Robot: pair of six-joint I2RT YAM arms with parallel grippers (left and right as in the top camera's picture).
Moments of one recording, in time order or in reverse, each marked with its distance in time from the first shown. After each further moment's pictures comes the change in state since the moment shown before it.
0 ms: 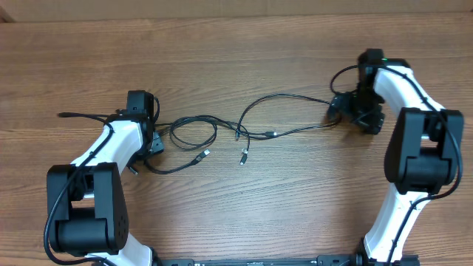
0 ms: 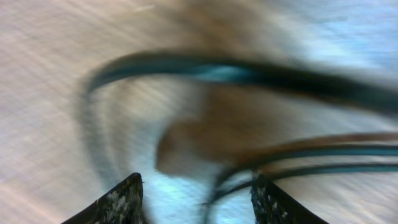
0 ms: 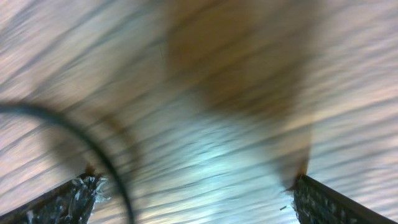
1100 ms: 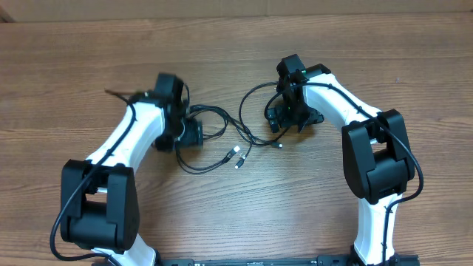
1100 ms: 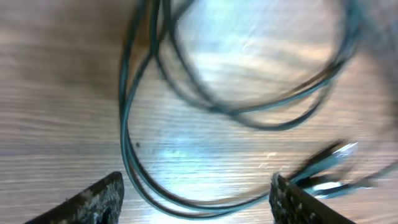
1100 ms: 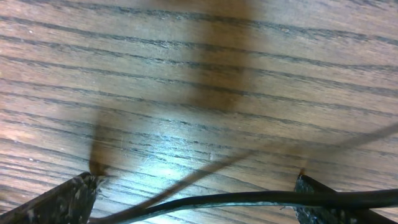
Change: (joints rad) left arm -0.178 0.019 0.262 -0.262 0.405 0.159; right arm 0.394 -0.003 0.001 0.085 0.010 -0.292
